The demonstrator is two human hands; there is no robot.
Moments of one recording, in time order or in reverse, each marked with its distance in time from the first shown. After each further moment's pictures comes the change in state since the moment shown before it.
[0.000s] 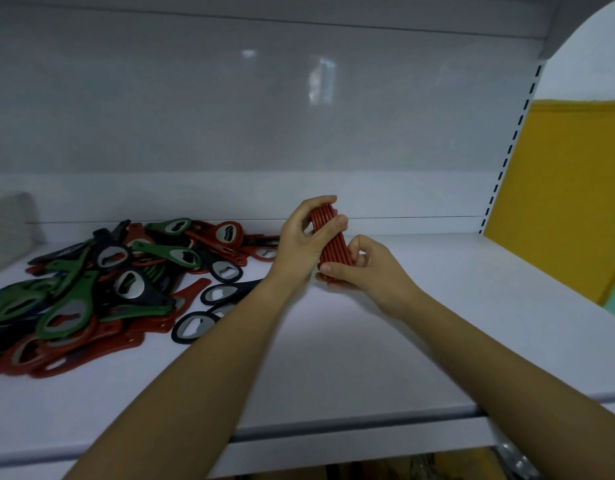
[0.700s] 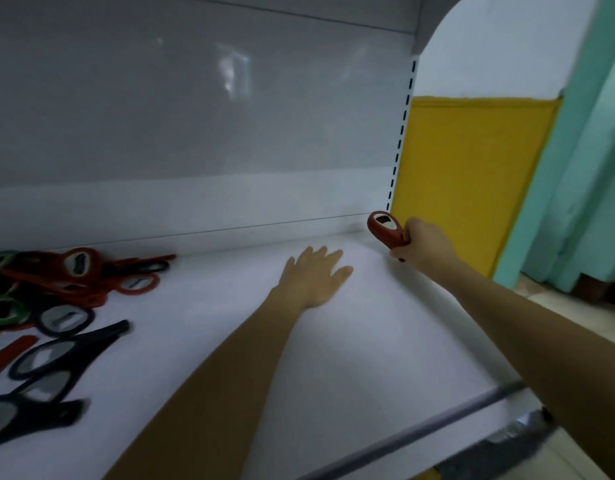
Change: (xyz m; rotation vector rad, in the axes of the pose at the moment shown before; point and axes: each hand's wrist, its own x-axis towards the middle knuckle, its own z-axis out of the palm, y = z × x) left_hand 0.034 -0.086 0.127 1.286 -0.733 -0.182; right_hand 0.005 -0.007 -0.213 -1.155 0.552 0.316
